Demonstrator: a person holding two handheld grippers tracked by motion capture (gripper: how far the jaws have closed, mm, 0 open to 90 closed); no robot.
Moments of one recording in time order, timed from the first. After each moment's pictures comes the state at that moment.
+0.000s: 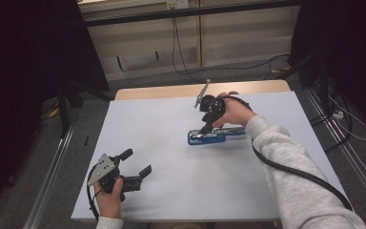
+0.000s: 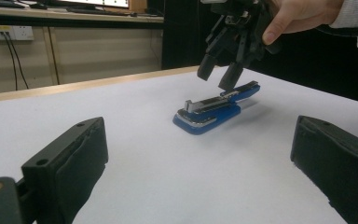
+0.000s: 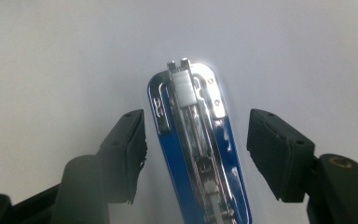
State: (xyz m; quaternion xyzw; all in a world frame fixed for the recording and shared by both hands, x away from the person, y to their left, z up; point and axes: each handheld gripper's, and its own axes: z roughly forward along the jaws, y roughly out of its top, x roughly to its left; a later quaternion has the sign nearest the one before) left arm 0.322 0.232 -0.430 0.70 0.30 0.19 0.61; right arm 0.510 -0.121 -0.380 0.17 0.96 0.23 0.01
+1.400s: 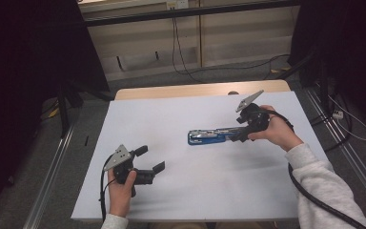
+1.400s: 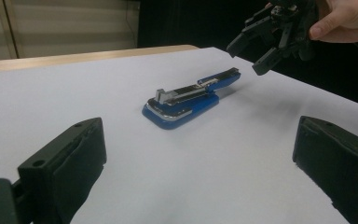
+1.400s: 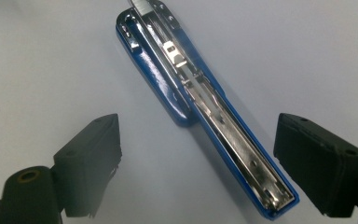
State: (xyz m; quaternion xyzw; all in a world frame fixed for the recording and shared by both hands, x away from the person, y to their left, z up) left arm 0.344 0.197 -0.429 0.73 0.31 0.12 0.60; right arm 0.445 -0.228 -0.390 0.30 0.90 0.31 0.08
